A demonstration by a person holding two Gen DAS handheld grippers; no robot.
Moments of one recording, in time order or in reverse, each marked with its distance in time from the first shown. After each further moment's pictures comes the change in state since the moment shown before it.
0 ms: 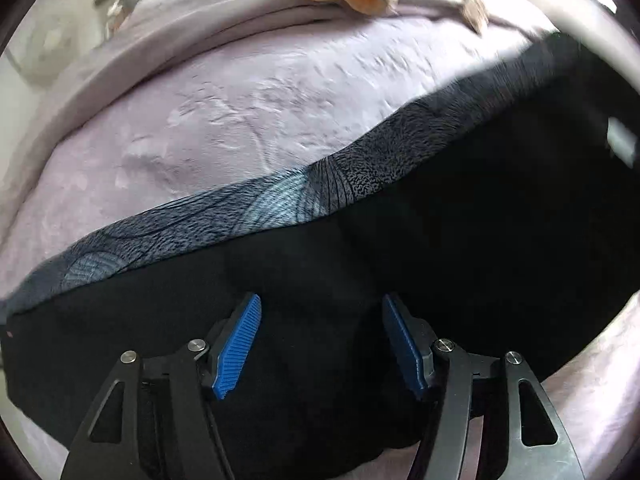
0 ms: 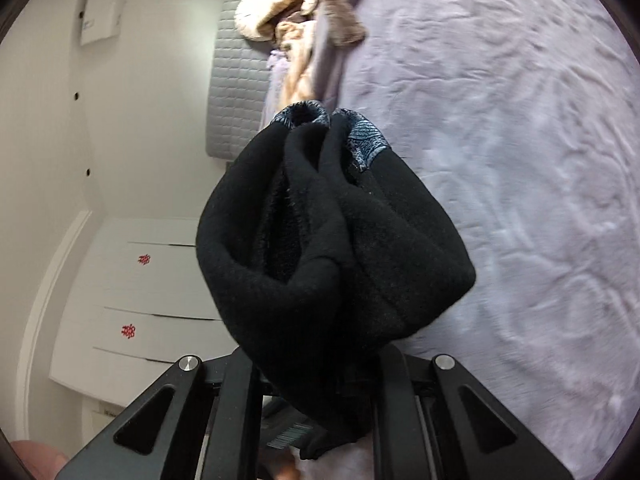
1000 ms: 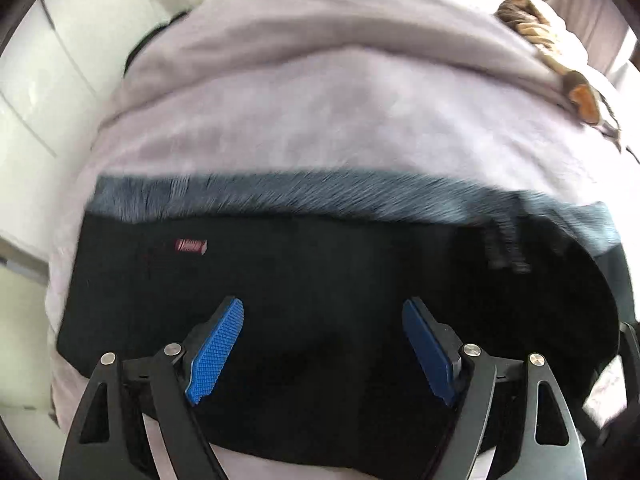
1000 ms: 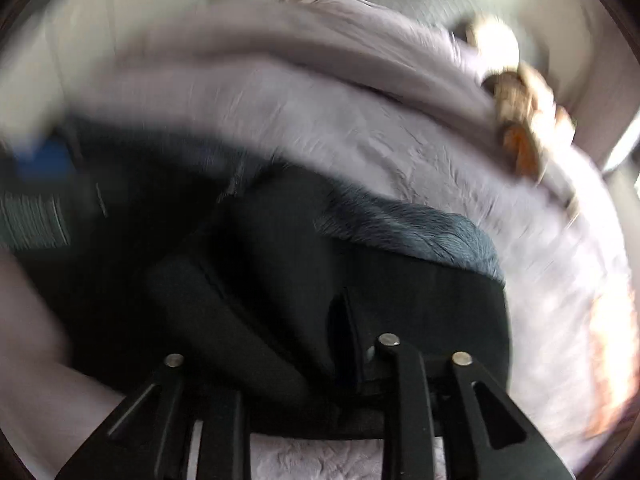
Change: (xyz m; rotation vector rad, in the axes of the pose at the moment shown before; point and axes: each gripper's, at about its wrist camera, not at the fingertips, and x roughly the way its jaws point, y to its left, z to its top) left arm -0.033 0.334 -0.122 -0.400 0.013 0.073; right arm 0.273 0.145 -0.343 -1.353 0.257 -1.069
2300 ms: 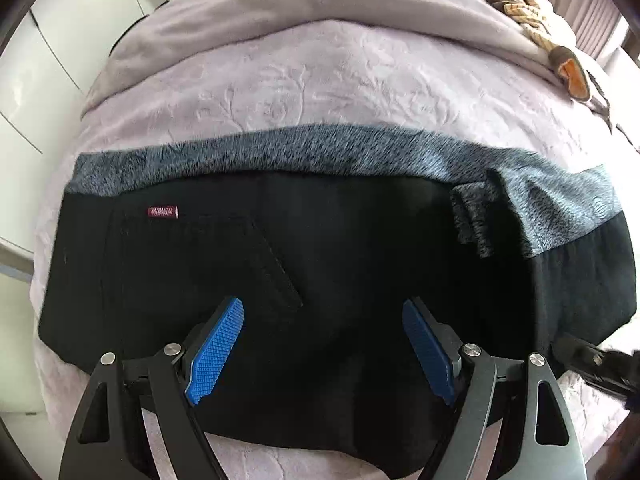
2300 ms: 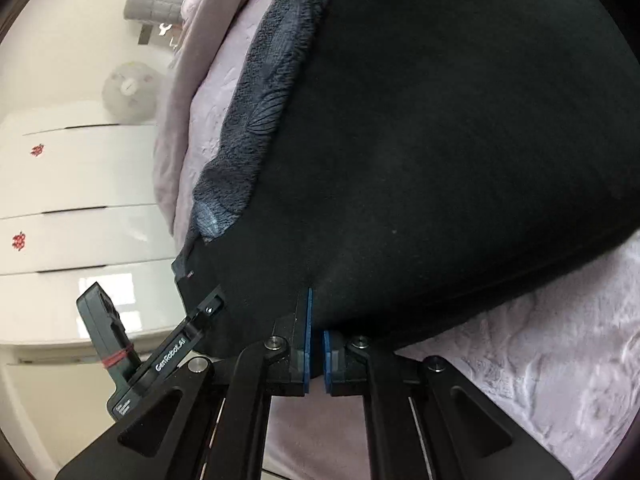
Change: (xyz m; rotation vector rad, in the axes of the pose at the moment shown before) left arm 0.000 -0.035 -0.008 0.056 0.021 -0.034; right arm 0.030 -0.093 -0.104 1.048 0.262 0.957
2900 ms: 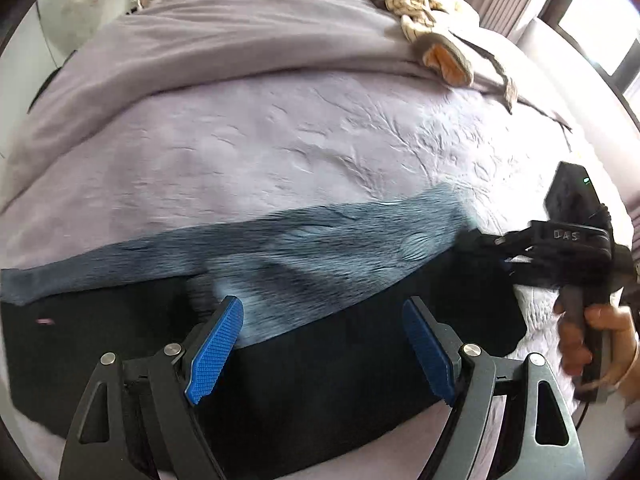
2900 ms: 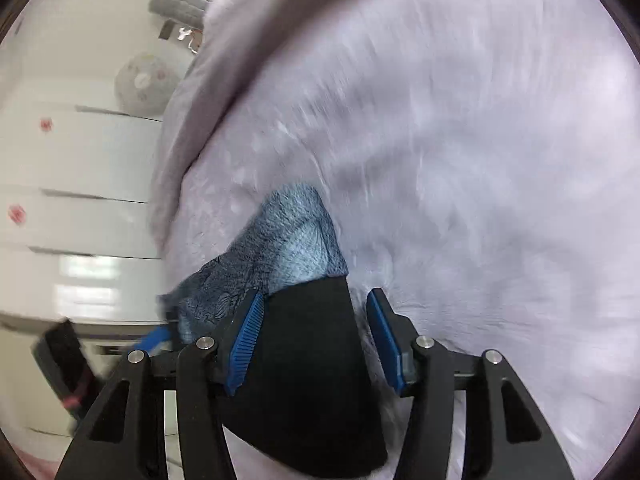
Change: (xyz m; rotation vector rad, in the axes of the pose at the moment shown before) left arm -0.023 -0.148 0.041 0.184 -0.029 -0.230; right arm -0.074 -0.050 0.154 -0.111 0.006 0.016
